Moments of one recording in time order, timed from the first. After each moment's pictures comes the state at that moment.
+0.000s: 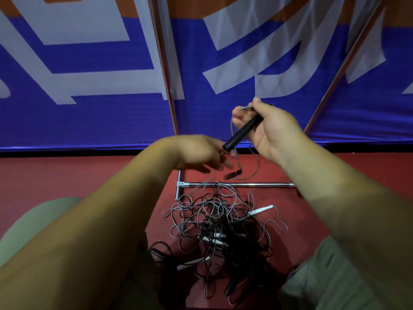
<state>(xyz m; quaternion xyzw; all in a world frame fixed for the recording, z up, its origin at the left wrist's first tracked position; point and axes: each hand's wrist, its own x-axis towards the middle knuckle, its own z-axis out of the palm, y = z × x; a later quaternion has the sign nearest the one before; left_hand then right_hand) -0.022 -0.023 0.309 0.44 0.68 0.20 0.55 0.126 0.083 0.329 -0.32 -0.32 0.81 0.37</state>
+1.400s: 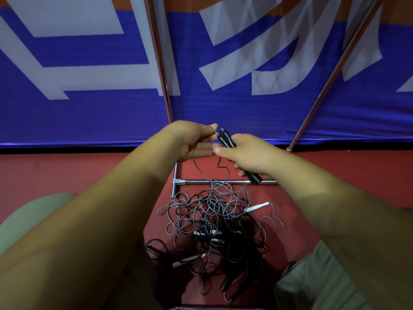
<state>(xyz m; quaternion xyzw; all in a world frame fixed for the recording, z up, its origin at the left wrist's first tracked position) -0.023 -0.009 0.312 0.13 0.69 0.46 0.54 0.141 0.059 0.298 -0.40 -0.78 0.48 0.00</state>
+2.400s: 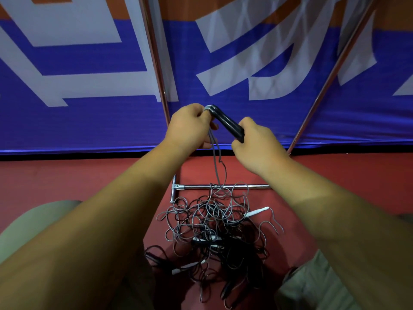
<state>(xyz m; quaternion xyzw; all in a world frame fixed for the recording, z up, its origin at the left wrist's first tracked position) -0.009 -0.005 0.331 0.35 0.76 0.48 0.26 0.149 0.070 0.306 -0.42 -0.86 0.24 0.16</state>
